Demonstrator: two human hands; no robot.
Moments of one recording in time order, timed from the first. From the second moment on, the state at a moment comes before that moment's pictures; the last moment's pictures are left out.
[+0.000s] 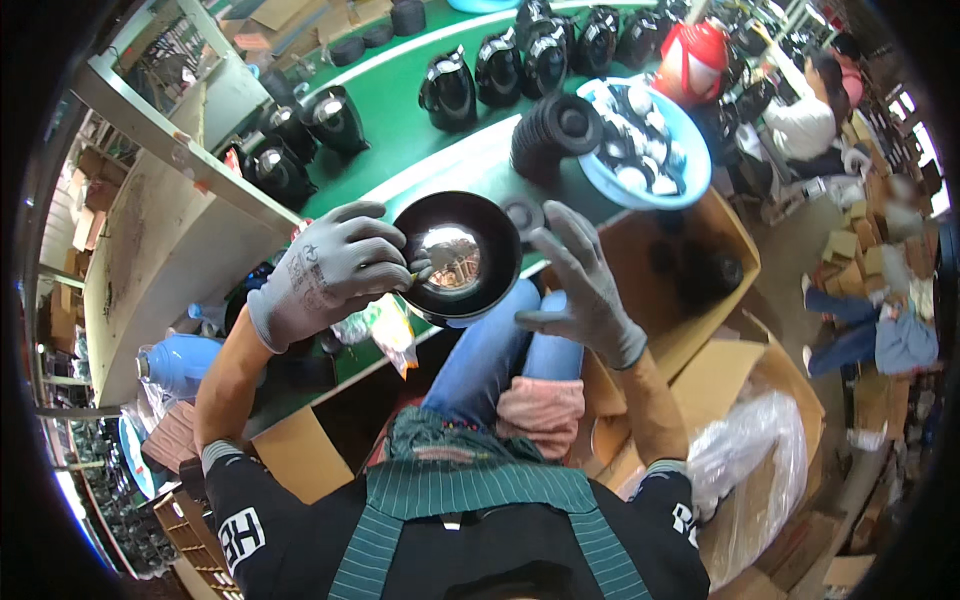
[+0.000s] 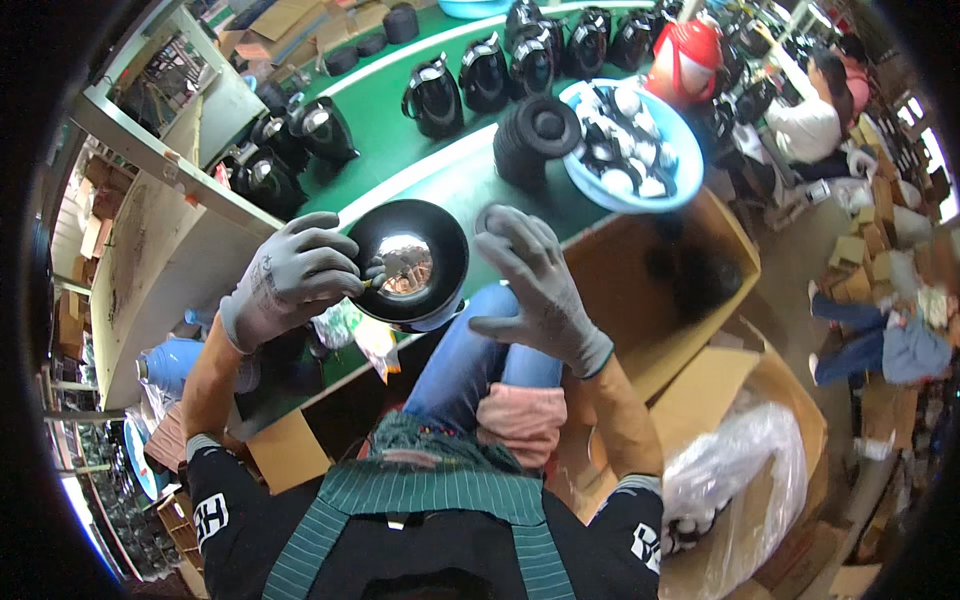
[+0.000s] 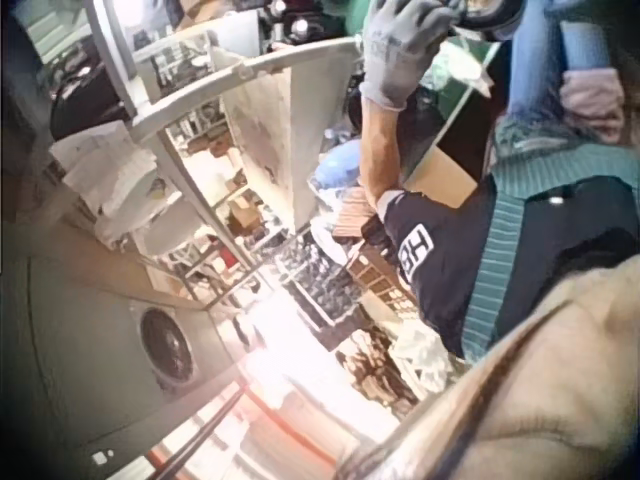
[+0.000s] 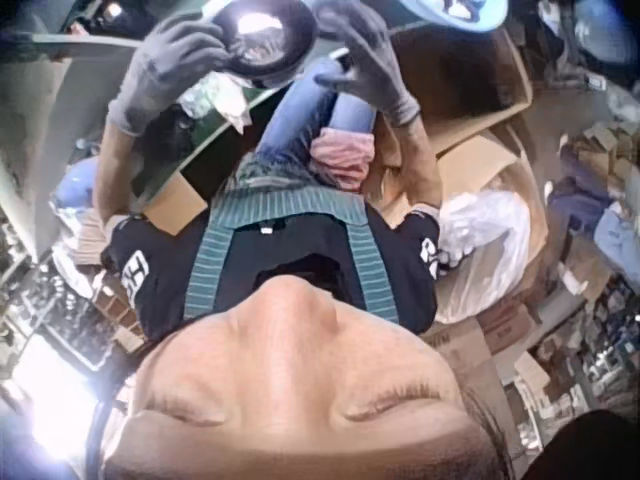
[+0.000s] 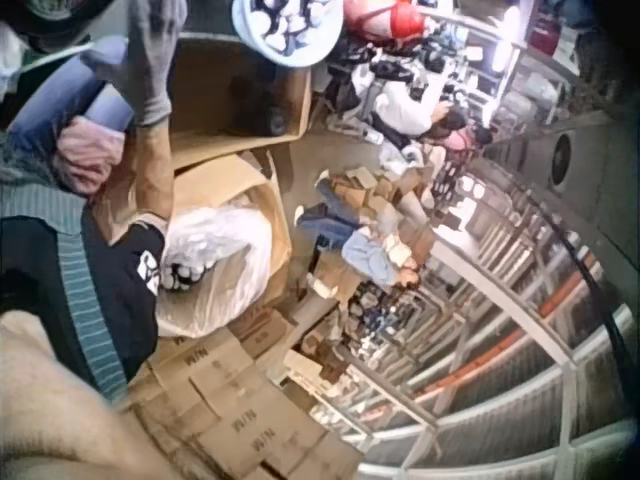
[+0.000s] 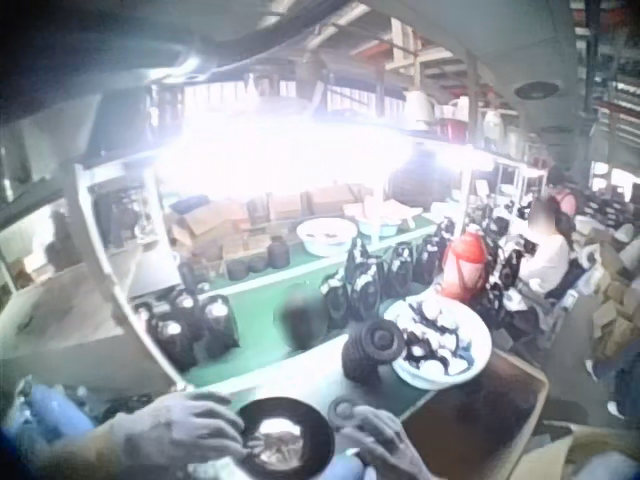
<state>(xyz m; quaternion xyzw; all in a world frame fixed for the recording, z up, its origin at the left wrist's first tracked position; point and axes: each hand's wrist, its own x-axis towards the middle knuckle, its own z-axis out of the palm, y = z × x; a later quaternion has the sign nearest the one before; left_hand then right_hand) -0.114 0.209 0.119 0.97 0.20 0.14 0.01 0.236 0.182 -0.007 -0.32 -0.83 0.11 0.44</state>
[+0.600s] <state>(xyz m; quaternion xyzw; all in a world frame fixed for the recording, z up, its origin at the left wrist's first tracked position) -0.138 0.068 -0.067 0.90 0.27 0.32 0.08 0.215 0.021 -0.002 -0.57 -0.42 0.55 0.44</state>
